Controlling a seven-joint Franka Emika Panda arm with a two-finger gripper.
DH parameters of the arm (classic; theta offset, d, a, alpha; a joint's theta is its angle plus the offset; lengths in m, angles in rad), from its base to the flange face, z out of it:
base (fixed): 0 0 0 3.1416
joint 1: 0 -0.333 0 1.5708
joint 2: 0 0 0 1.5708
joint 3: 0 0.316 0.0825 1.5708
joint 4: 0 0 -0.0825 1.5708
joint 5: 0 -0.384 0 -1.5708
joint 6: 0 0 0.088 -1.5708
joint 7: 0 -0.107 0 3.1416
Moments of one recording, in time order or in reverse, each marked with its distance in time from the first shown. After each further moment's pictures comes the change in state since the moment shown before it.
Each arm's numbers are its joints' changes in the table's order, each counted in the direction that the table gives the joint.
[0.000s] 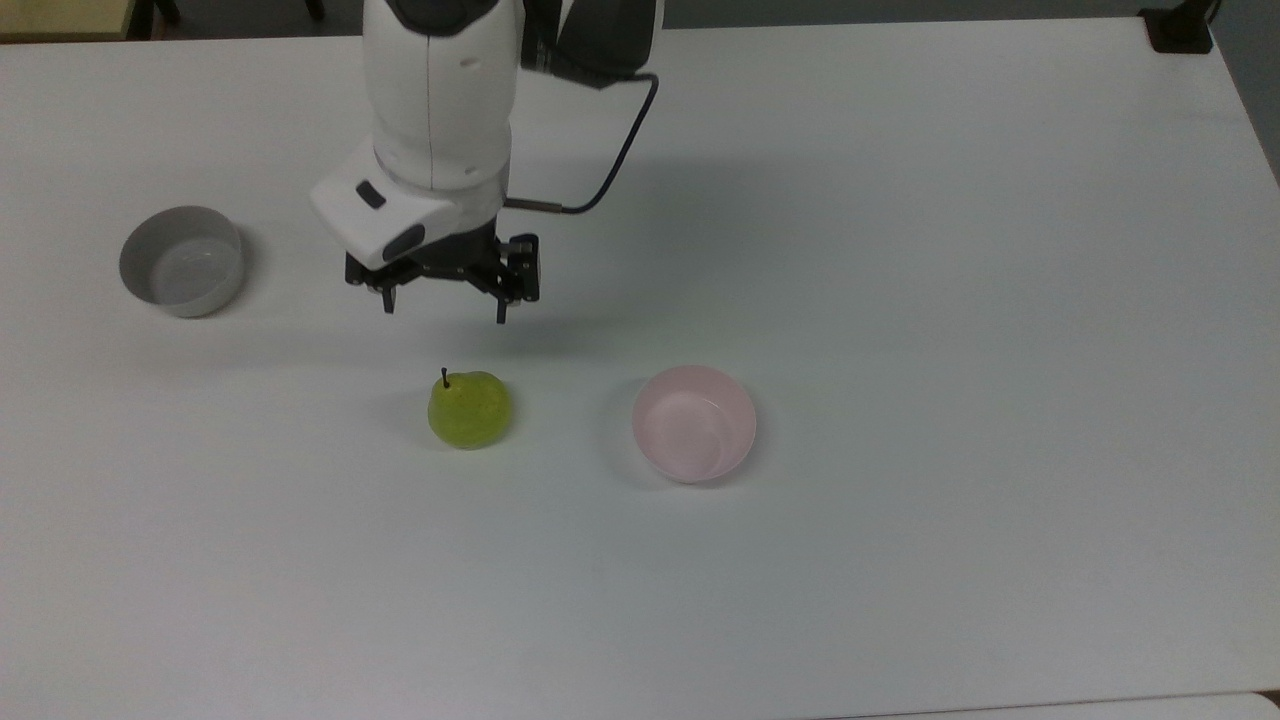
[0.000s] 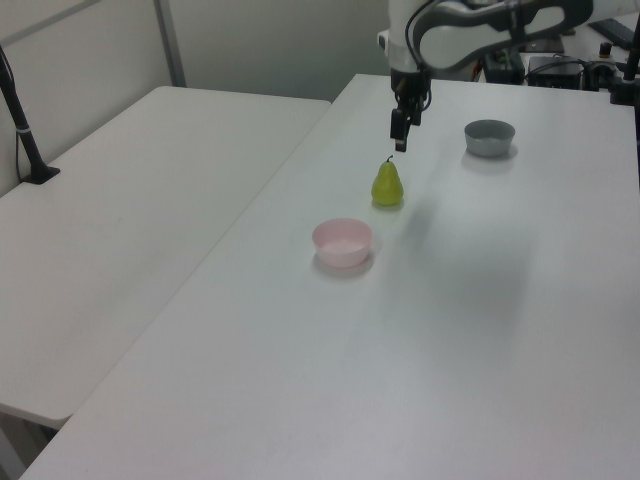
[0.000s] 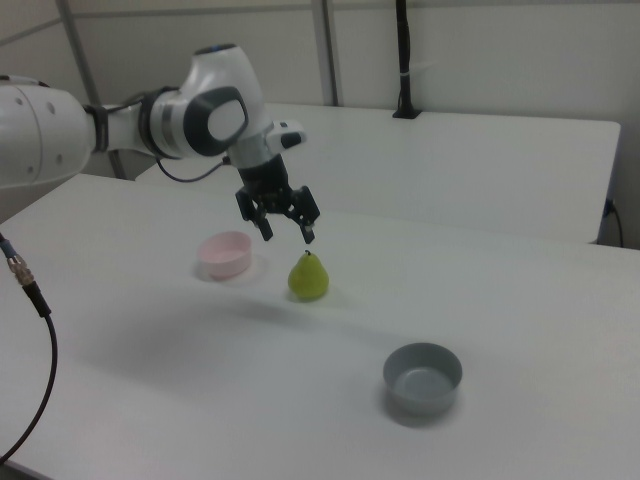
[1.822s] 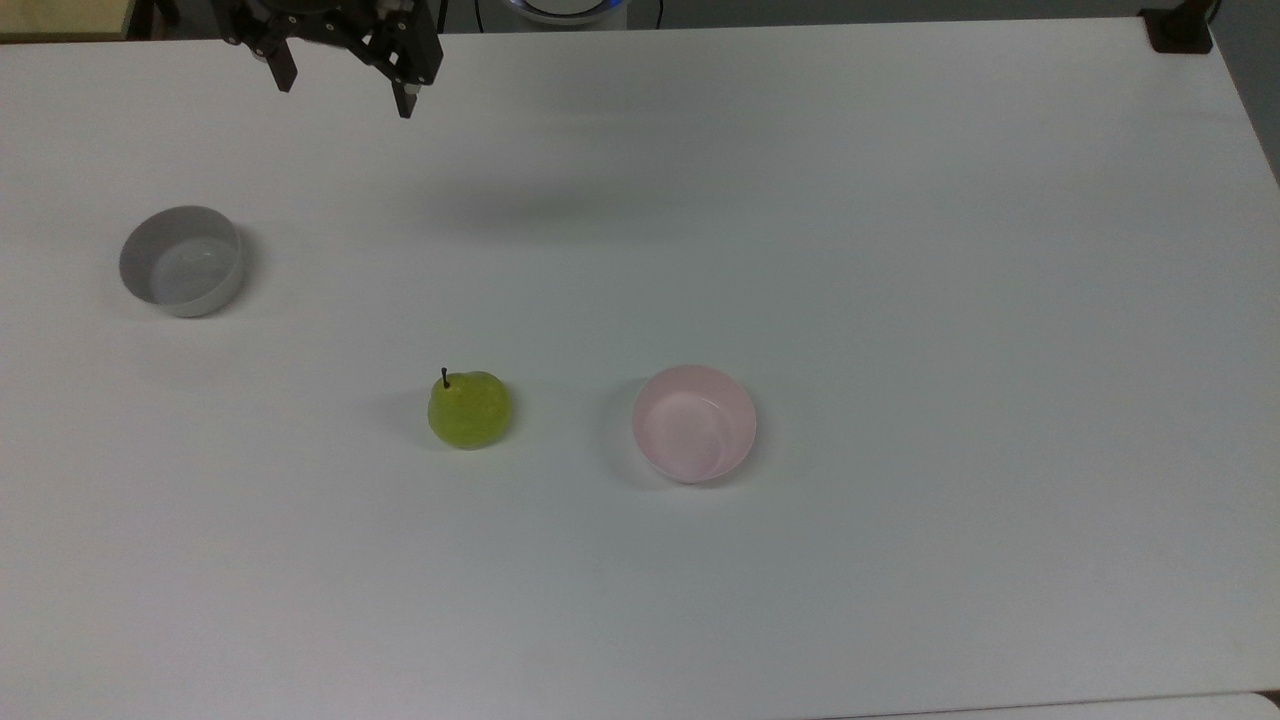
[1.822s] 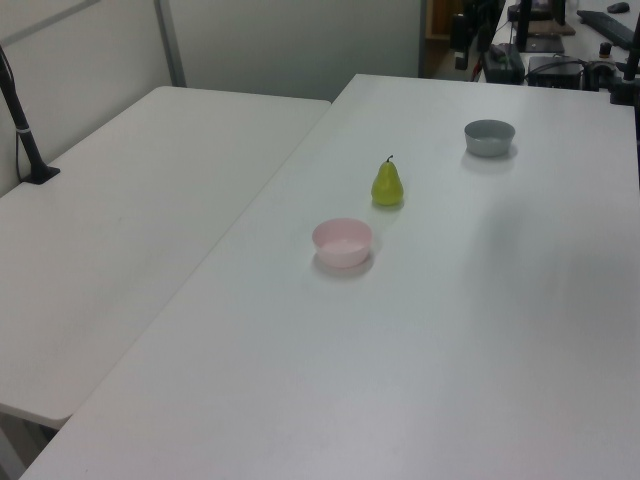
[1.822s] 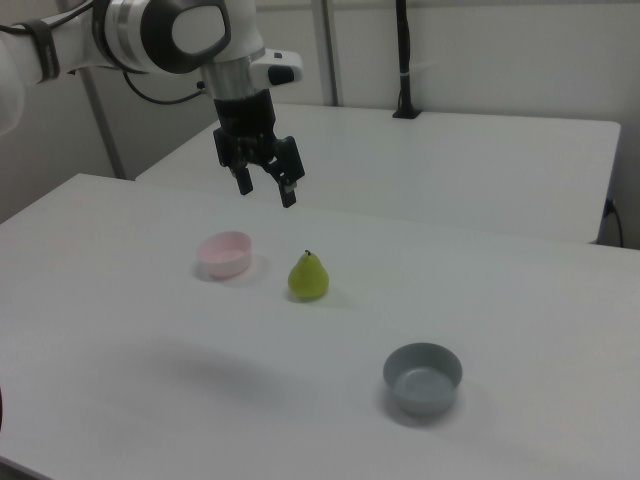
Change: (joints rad) arm 0.178 -0.302 0.095 0.007 0.023 -0.340 -0.079
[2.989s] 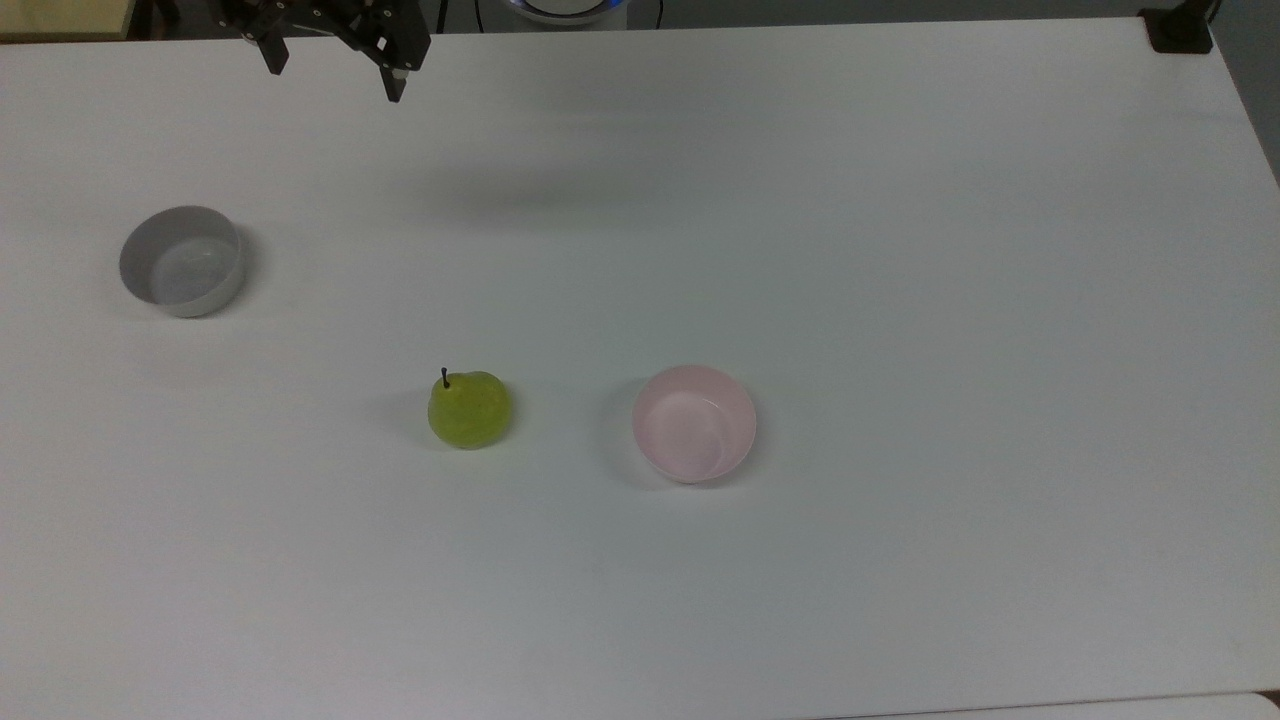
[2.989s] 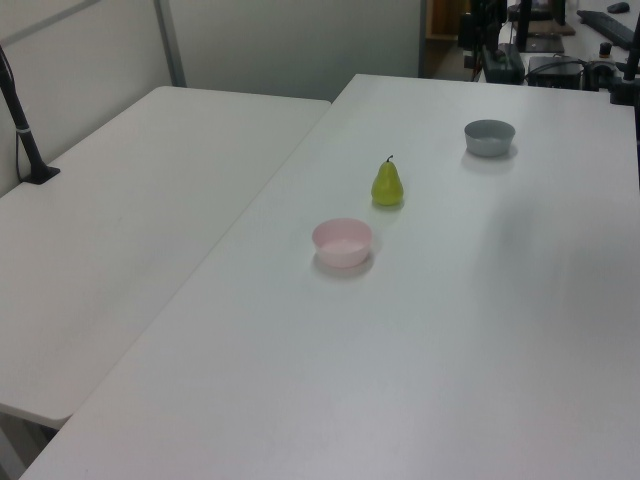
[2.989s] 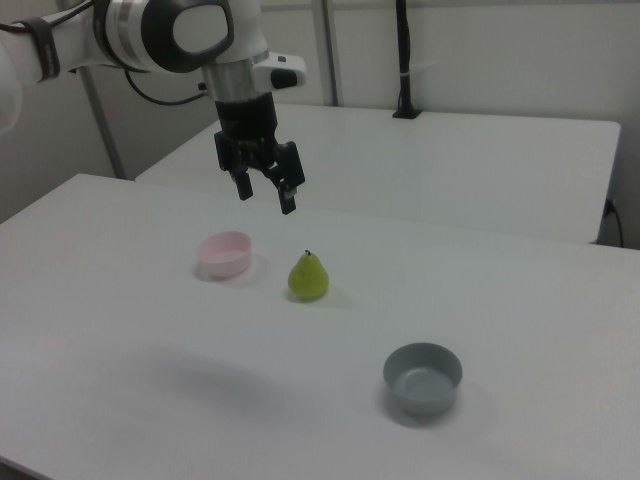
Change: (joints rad) arm 0.016 -0.018 -0.005 -0.010 0.003 -0.041 -0.003
